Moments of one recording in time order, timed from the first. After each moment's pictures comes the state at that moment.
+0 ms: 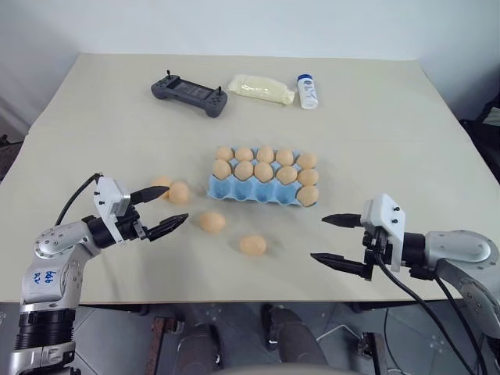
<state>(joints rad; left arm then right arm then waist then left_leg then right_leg) -0.14 0.65 0.26 -0.06 -0.49 0.25 -0.97 -0.08 -0.86 -0.10 -0.54 0.58 0.65 0.93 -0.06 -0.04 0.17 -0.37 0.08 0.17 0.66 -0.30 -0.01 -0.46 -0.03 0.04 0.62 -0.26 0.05</state>
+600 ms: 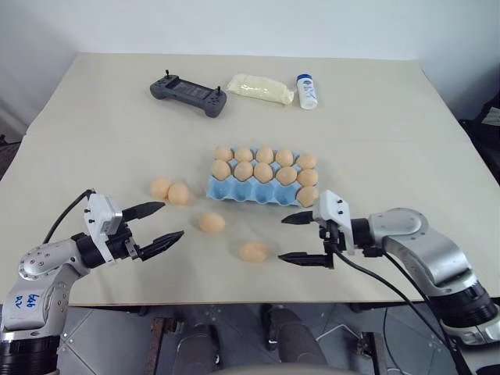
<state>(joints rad) 0.02 0.68 0.32 -0.19 -0.54 0.32 -0.97 -0.40 -0.70 0.25 -0.27 0.43 0.55 1.08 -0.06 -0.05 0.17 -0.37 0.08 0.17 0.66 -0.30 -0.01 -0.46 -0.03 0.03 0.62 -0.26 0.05</state>
